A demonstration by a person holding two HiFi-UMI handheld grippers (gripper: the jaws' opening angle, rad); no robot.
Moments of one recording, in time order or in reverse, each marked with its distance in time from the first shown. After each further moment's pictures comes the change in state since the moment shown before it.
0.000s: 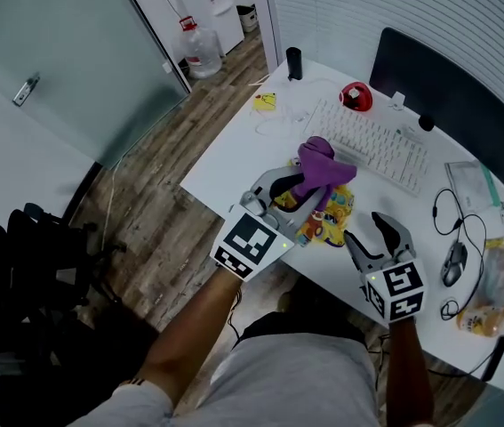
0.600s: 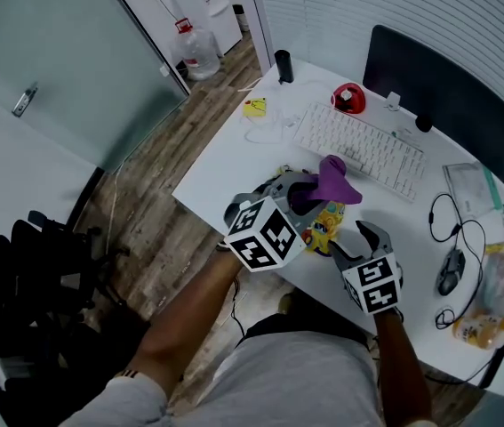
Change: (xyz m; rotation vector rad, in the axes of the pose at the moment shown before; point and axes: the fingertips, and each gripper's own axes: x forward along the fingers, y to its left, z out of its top) left arm 0.060 -0.023 -0.055 0.262 0.355 -0.208; right arm 0.041 -0.009 -0.051 0.000 0.186 0.056
